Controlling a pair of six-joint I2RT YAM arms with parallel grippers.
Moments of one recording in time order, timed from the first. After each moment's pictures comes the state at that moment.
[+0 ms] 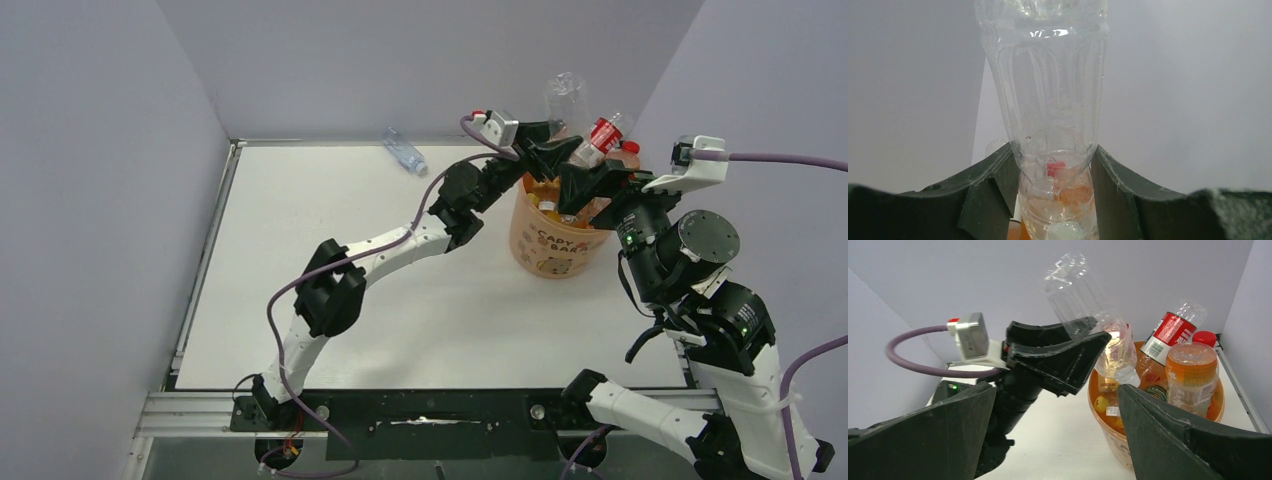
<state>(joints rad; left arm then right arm) -0.94 2.17 1.92 0.88 0.05 -0.36 0.74 0.87 1.56 -0.64 0.64 0.25</state>
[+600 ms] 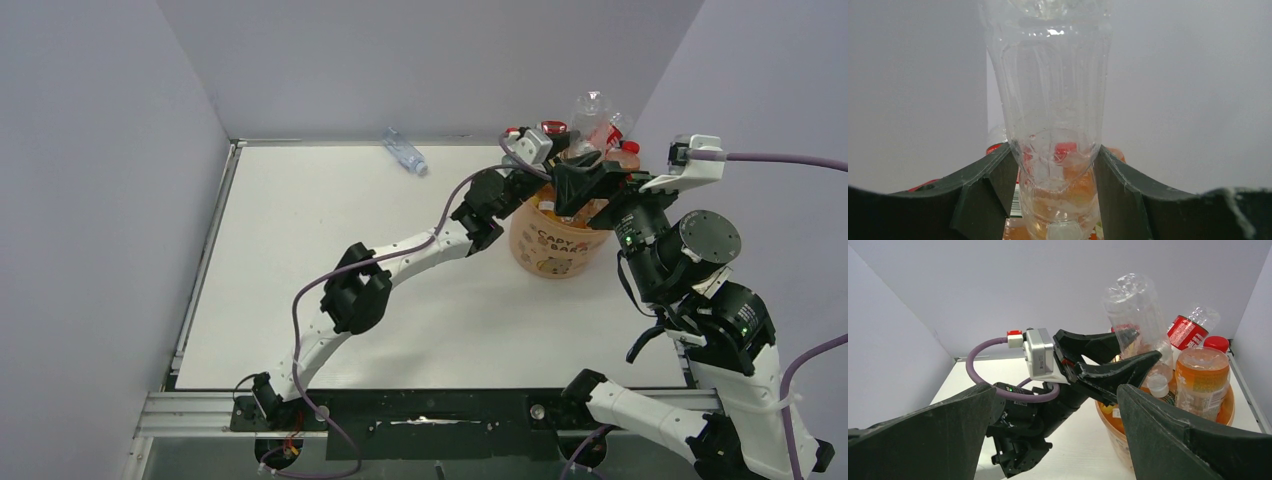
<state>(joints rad) -0.97 2.41 2.17 0.84 0.05 -0.19 0.74 0.87 1.56 -0.63 0.59 0.24</state>
